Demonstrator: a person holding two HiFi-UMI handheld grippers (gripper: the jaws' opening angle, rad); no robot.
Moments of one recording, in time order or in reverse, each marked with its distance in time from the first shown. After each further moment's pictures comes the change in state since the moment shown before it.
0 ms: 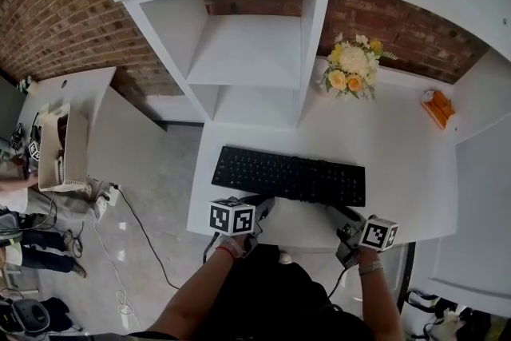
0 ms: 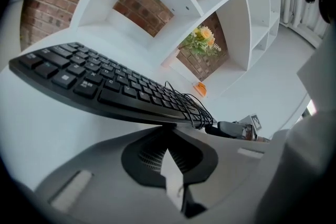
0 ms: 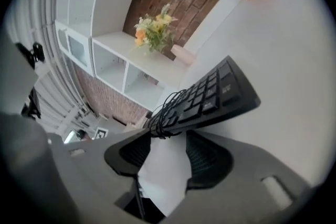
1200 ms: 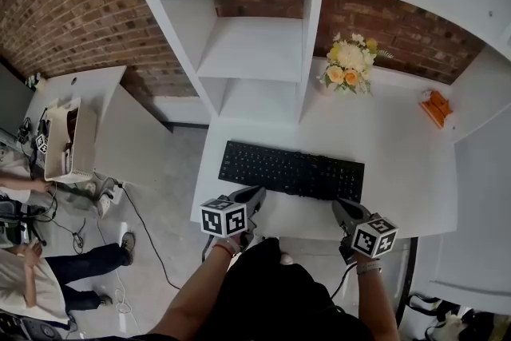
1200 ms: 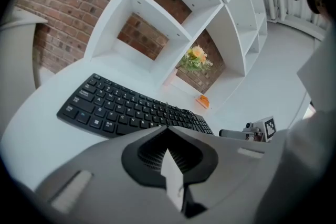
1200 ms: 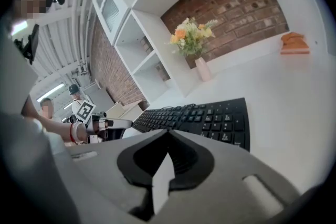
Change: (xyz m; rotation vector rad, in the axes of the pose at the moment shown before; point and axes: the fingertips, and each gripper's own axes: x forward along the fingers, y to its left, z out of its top) left arm -0.042 -0.002 0.015 0.081 -0.201 0.074; right arm -0.019 0.027 0.002 -0.435 -0.015 -0.139
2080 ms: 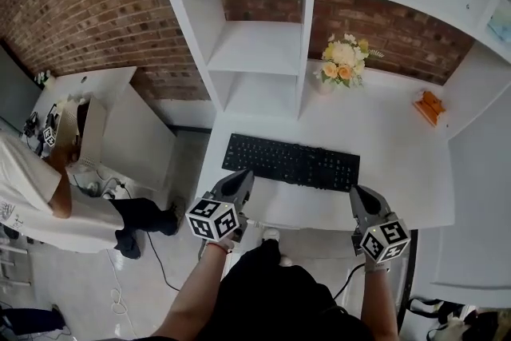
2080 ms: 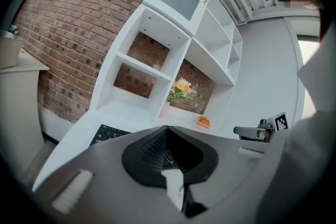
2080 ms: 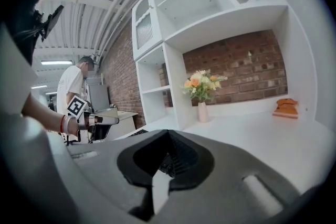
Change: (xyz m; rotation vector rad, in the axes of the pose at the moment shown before) left arm -0.076 -0.035 0.054 0.222 -0.349 0.057; right arm -0.078 0.030 0.062 -0.323 -0.273 -0.103
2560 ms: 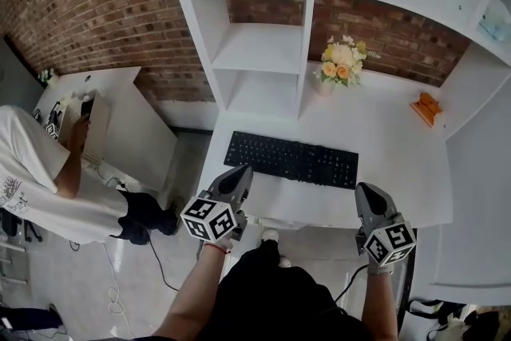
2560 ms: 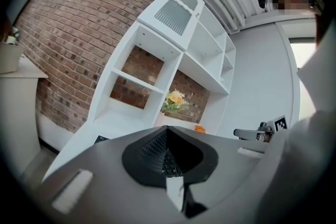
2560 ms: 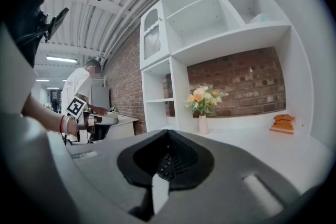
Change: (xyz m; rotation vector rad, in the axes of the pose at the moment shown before) left arm -0.028 -0.024 0.031 0.018 -0.102 -0.029; right arm -0.030 0.019 0.037 -0.066 -0.088 -0.005
